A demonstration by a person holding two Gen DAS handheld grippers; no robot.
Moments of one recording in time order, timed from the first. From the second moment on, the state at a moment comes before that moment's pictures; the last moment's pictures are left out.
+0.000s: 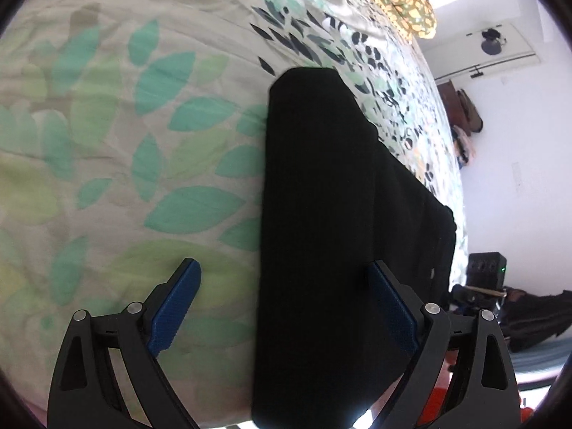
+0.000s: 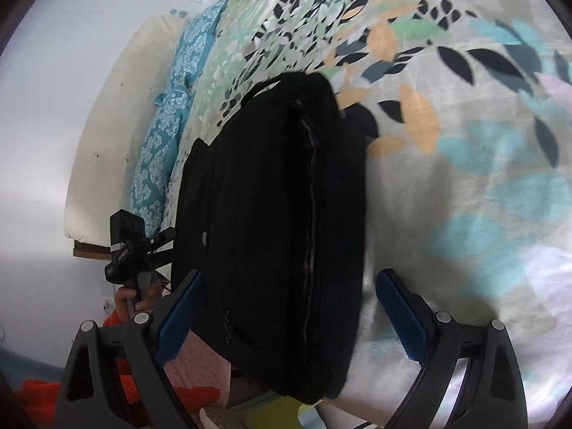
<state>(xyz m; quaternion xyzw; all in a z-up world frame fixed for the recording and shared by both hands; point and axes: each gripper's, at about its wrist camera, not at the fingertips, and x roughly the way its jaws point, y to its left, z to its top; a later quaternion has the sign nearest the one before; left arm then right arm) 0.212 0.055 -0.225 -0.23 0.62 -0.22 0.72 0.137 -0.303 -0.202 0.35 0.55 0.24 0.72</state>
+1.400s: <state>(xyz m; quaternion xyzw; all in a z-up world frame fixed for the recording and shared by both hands) 0.183 -0.068 -0.071 0.02 0.42 -0.04 0.91 0.100 -0.282 -0.042 0.08 0.41 -0.07 0.91</state>
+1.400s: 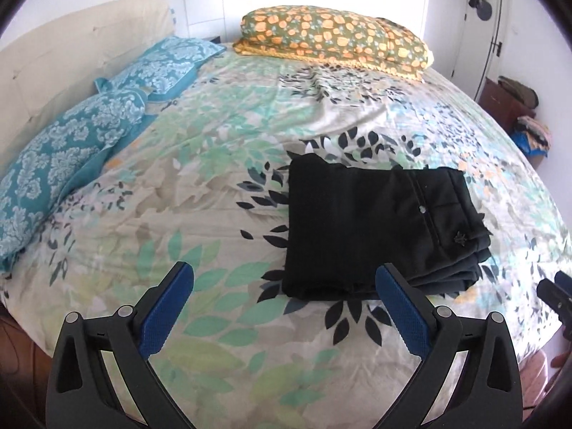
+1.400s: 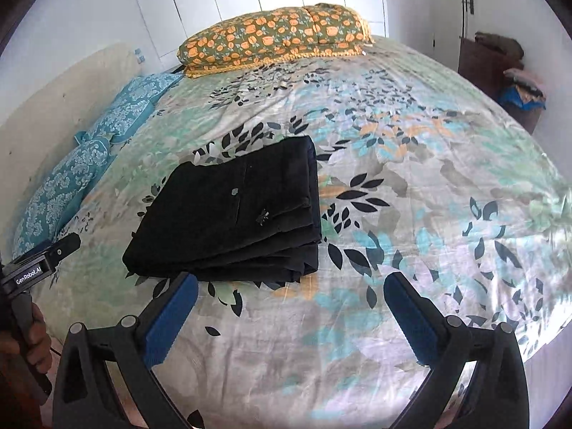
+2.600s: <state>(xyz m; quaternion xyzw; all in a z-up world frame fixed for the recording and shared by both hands) 0.123 -0.078 -0.017 0.07 0.34 -0.02 0.94 0.074 -0.219 0.010 -0.01 0.36 -0.09 0.93</state>
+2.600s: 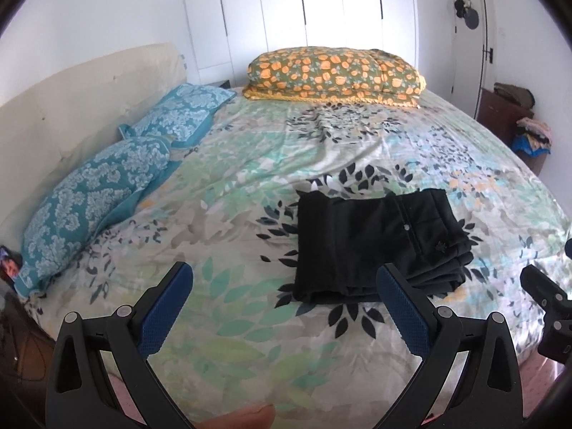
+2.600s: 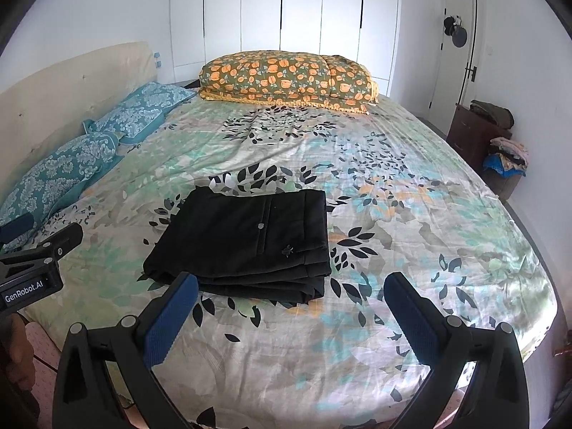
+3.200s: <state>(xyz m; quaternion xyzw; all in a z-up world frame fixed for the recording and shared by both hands) 0.118 -0.081 -0.033 0.04 0.39 -0.07 0.92 0.074 -0.212 0.011 -0.03 0.37 -0.09 0.93</state>
